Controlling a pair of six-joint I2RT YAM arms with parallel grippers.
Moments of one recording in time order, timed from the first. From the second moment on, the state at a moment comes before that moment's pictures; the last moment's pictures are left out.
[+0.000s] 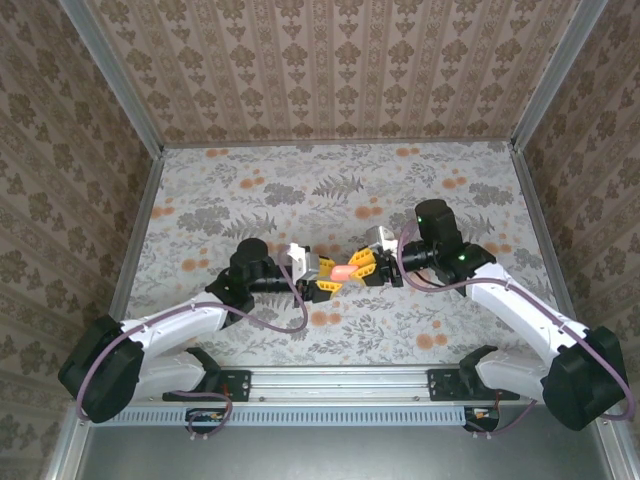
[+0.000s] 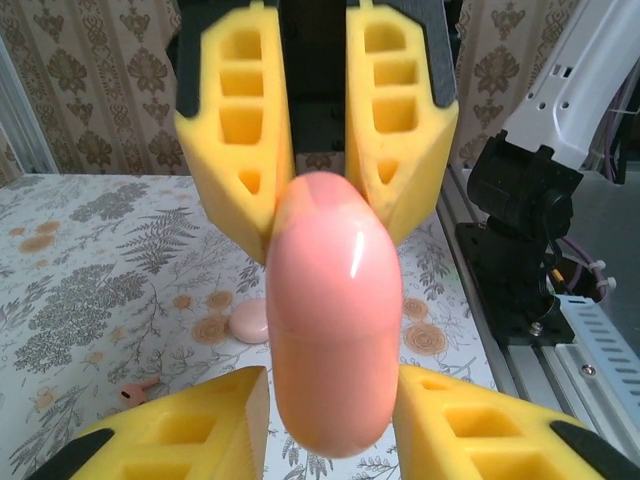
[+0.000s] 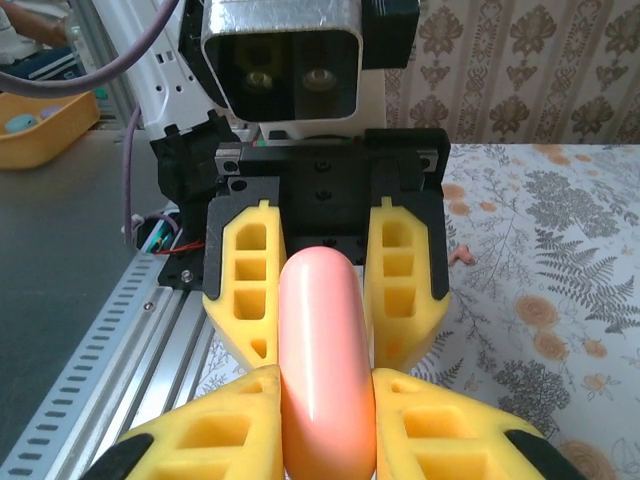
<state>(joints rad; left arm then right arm) -0.77 1.16 0.47 0.51 0.82 0.15 0.45 1.15 0.81 -0.24 -1.06 -0.55</state>
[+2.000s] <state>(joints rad) -0.77 1.12 0.37 0.52 0.60 0.13 0.37 1.20 0.95 -0.41 -0.67 -0.24</state>
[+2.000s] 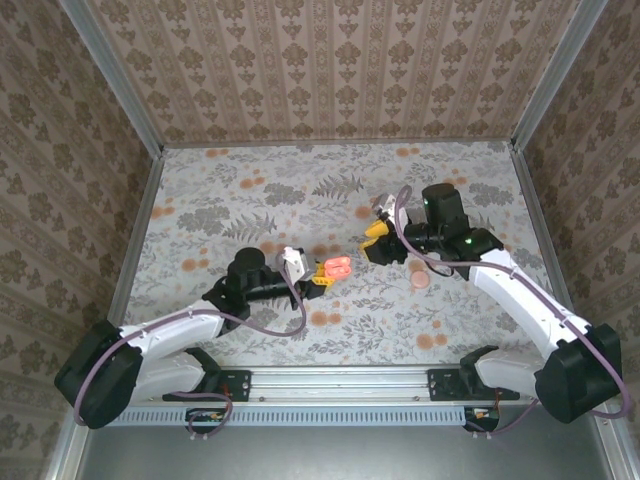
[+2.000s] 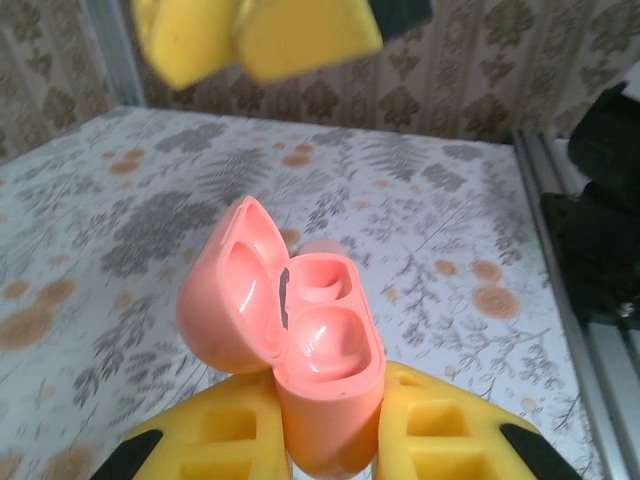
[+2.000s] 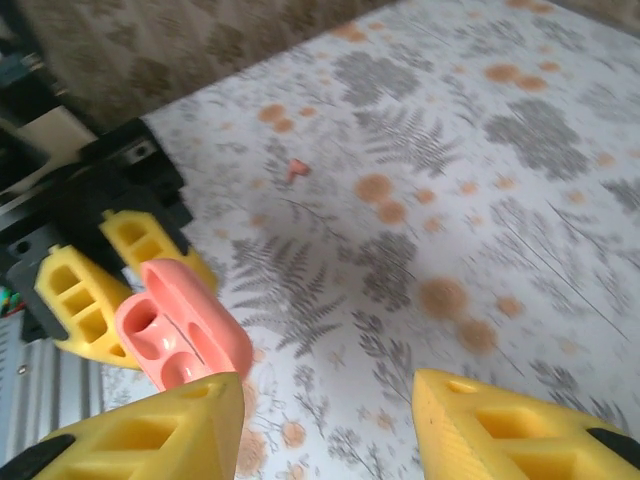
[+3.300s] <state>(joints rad) -0.76 1.05 0.34 0.37 0.51 0.17 0.39 2.09 1.63 -1.13 -0.06 -0.41</state>
